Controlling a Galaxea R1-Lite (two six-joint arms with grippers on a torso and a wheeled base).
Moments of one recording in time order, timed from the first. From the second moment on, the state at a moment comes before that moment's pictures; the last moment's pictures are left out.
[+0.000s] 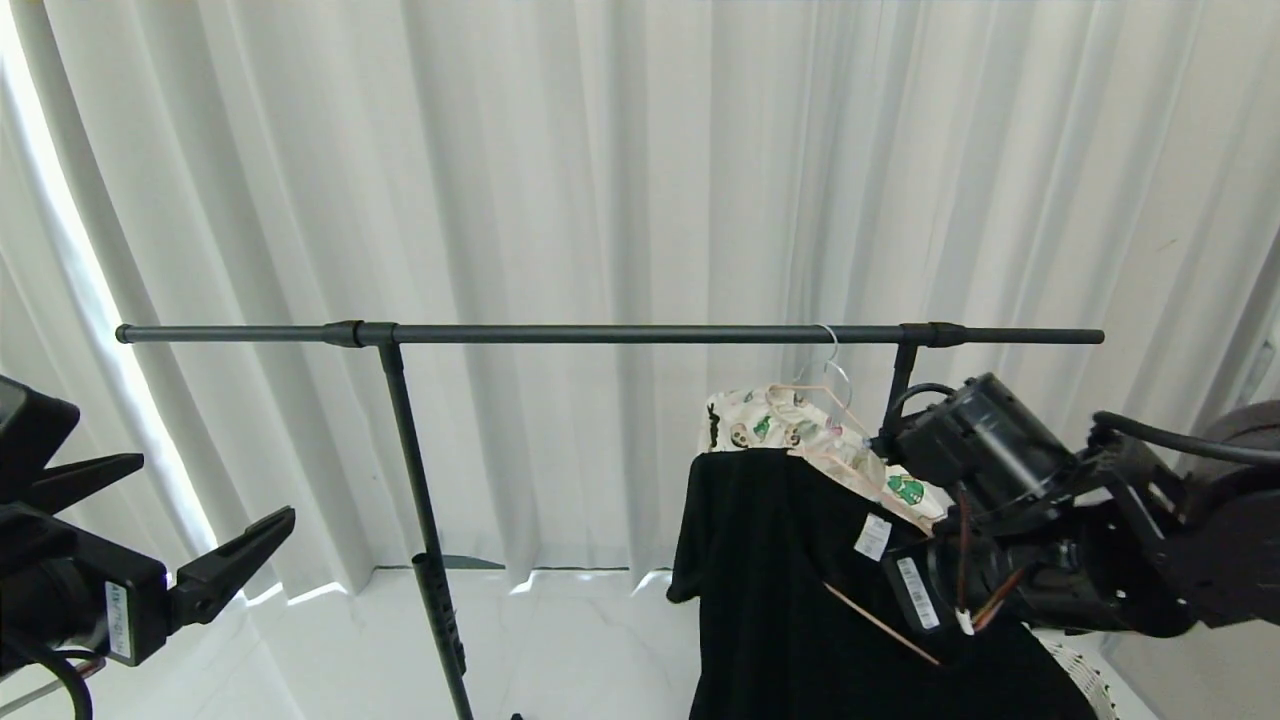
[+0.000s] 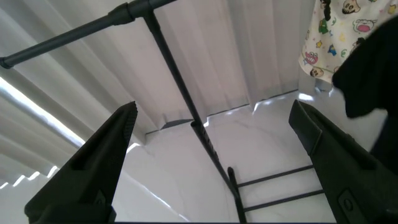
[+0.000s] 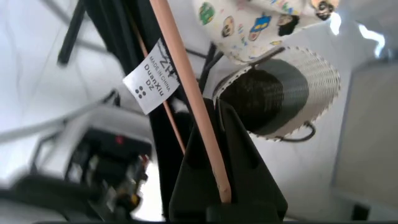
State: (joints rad) left arm -0.13 0.96 -0.49 -0.17 0.02 0.34; right arm 0.82 1.69 -1.05 0.37 -0.41 0.41
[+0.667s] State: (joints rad) left arm -0.16 0.96 -0.48 -0.17 0.02 0.34; right arm 0.84 1.82 -1.16 0.19 -0.45 0.38
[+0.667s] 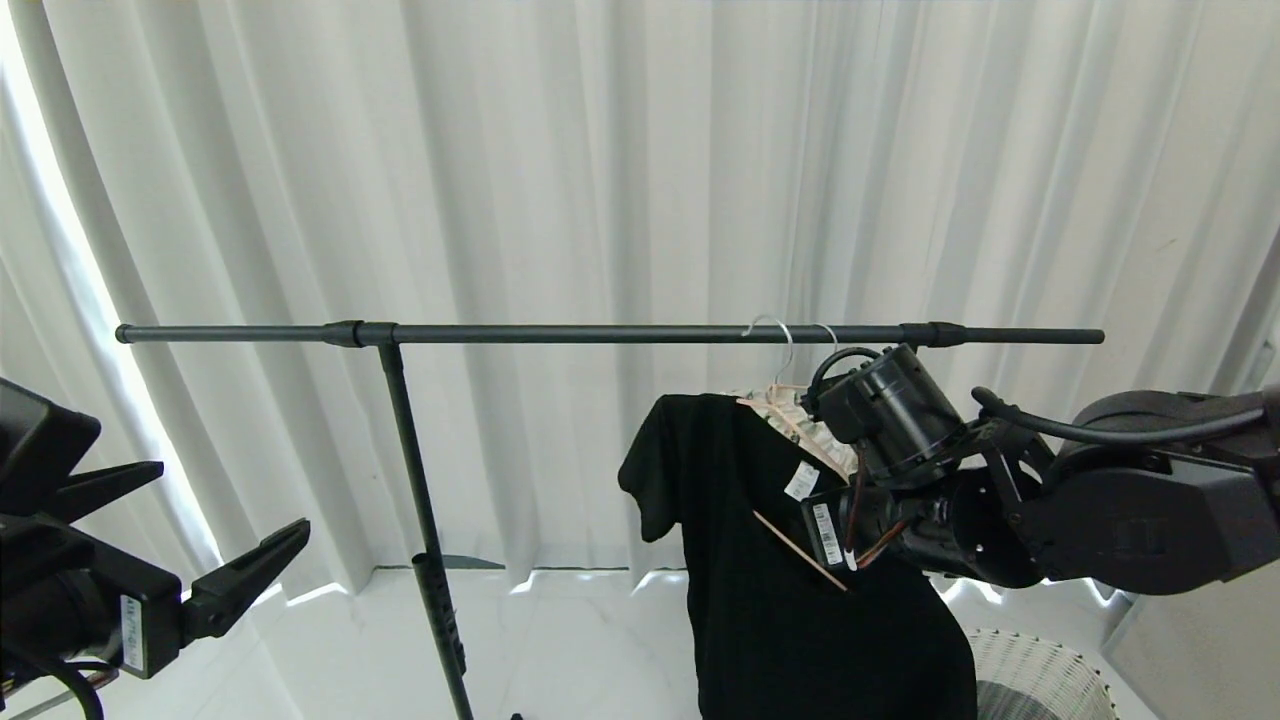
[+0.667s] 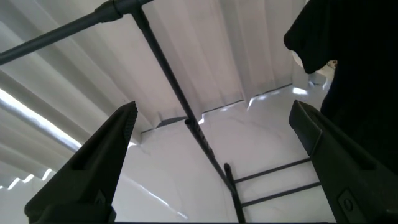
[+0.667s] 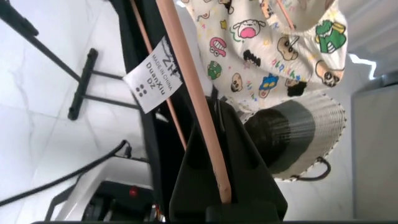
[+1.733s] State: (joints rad) left arm -0.24 0.95 -0.45 -0.17 0.02 0.33; right arm 0.86 1.83 -1.16 0.18 -0.50 0.34
